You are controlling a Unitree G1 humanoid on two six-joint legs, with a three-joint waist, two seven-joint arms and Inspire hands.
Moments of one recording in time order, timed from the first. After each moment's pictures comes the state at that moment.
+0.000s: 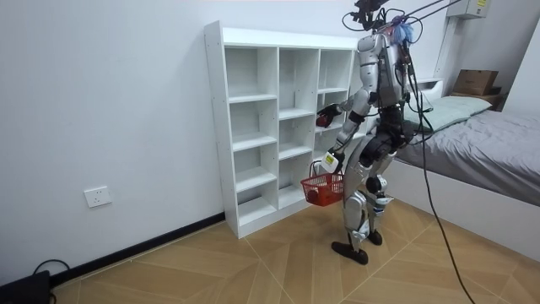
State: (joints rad) left arm -0.13 0.16 -0.24 0.96 -0.13 0.00 -0.04; right arm -0.59 -0.34 0.09 1.01 -0.28 -0.04 -0.44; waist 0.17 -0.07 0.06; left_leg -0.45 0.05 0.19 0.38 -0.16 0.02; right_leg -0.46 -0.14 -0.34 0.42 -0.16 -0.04
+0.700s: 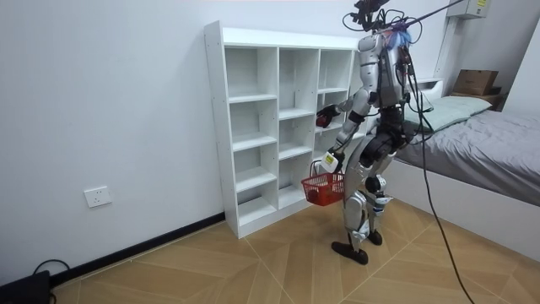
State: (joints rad) left arm -0.14 0.16 -0.26 0.96 -0.13 -0.01 -0.06; right arm -0.61 -0.35 0.10 1.03 -0.28 -0.05 -0.43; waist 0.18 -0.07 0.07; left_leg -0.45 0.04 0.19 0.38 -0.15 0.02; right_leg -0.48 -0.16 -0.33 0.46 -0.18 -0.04
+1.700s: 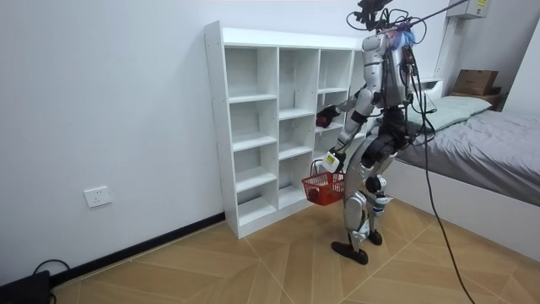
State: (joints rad) left arm -0.15 0.16 -0.26 0.94 -0.13 -0.01 -0.08; right arm -0.63 -0.36 0.14 1.06 -0.29 -0.04 -0.40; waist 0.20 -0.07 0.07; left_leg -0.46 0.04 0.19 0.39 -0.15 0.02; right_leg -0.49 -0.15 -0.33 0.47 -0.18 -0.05
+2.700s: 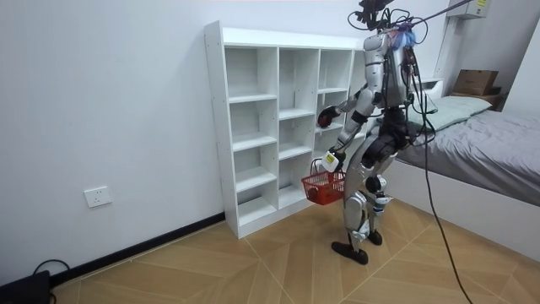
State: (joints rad) left arm -0.15 0.18 -0.28 0.92 -0.13 -0.01 -0.08; right arm -0.63 -0.35 0.15 1.06 -0.35 -0.02 -0.37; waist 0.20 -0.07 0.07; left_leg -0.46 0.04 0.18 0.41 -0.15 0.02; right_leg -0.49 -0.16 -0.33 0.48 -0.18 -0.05
